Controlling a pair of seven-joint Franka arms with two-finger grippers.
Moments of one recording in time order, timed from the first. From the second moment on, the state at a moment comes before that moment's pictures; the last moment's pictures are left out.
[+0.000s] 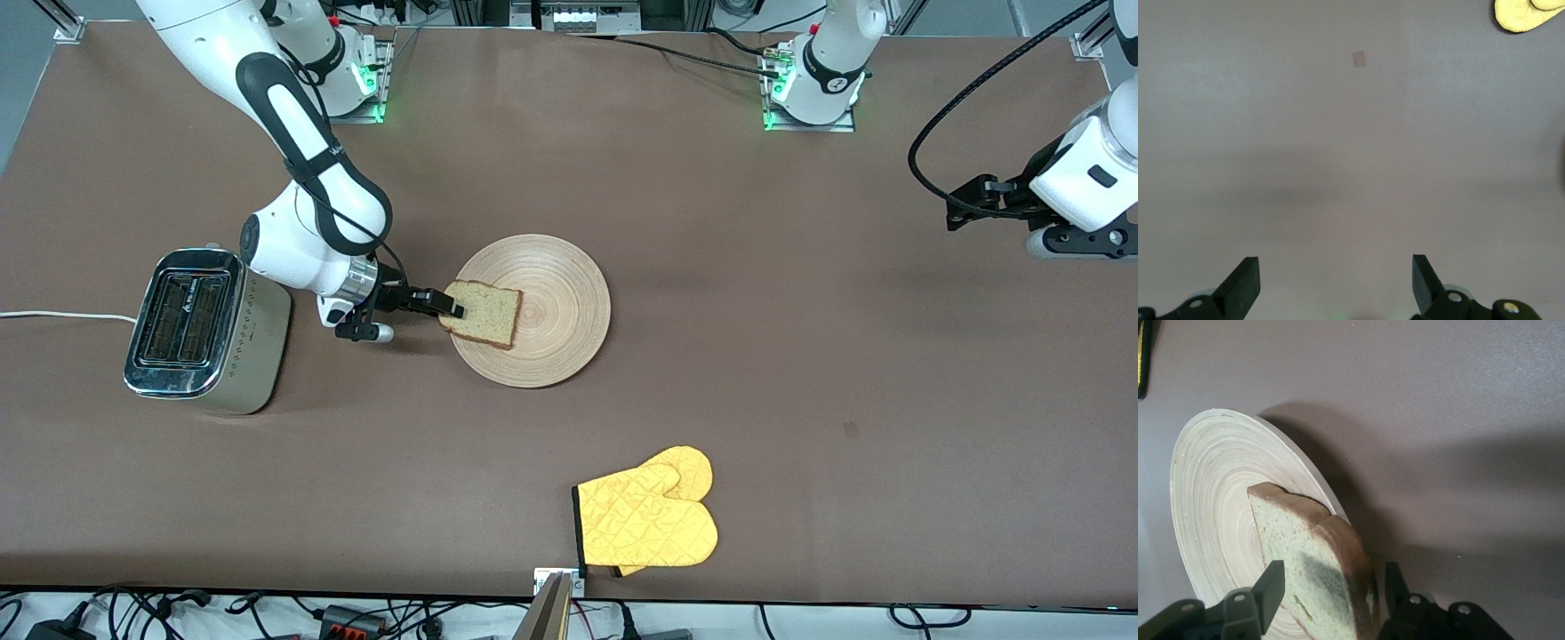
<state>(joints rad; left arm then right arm) 0.05 0.03 -0.10 -1.60 0.06 1.52 -0.03 0.20 0.45 0.19 -2.12 1.03 2.57 -0.32</state>
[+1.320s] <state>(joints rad) 0.04 -0.04 -0.11 -1.66 0.06 1.57 -0.03 0.20 0.45 0.19 -2.12 1.04 2.57 -0.33</state>
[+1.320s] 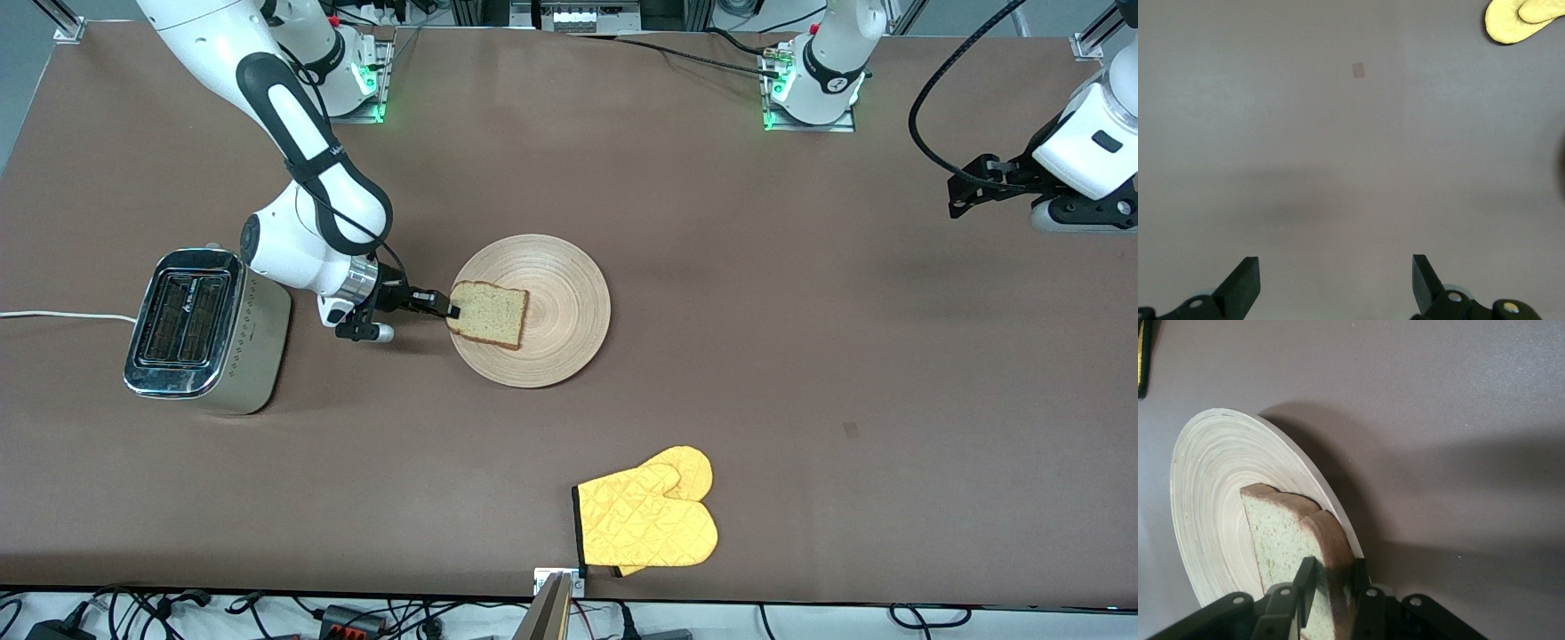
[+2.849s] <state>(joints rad) 0.04 -0.04 -0.12 -1.66 0.06 1.59 -0.04 0.13 0.35 0.05 -1.74 0.59 2.05 -0.02</state>
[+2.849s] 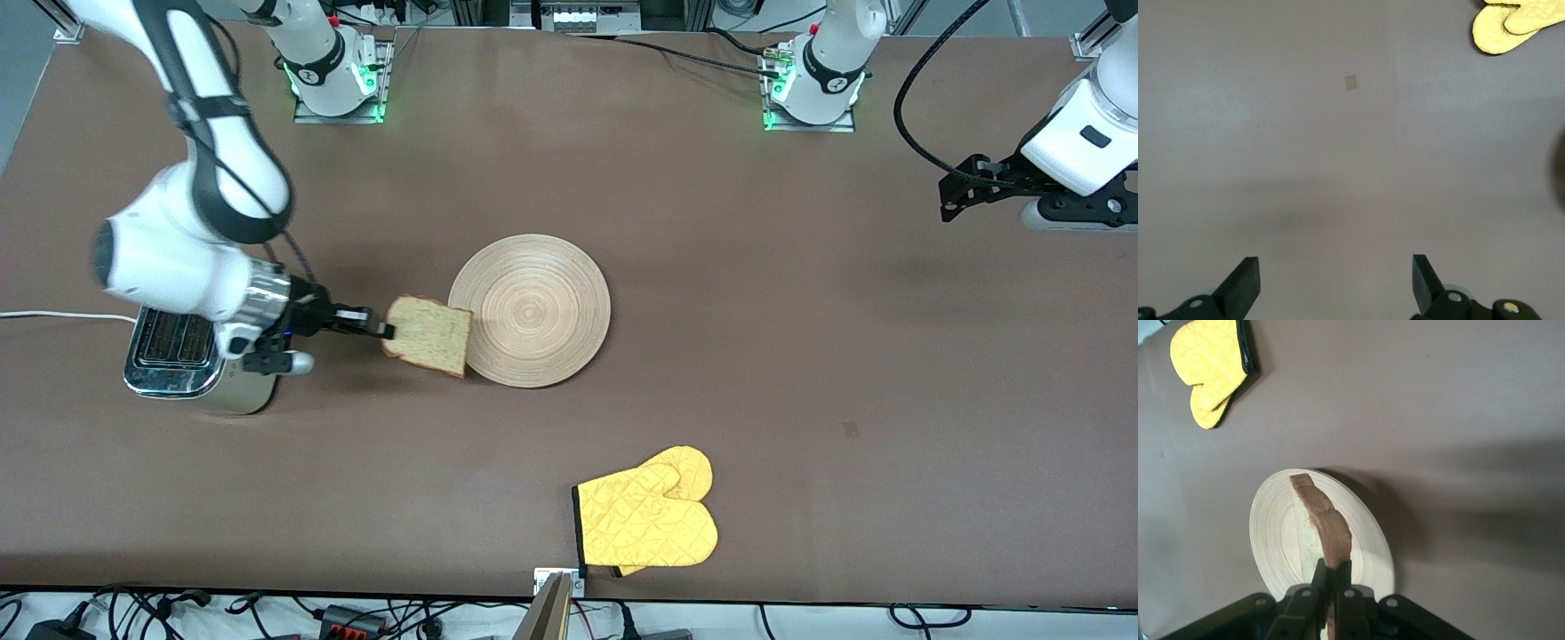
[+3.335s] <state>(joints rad) 0.04 -0.04 -0.12 -1.65 0.06 1.59 -0.04 0.12 0.36 0.04 -1.31 0.13 1.41 0.22</state>
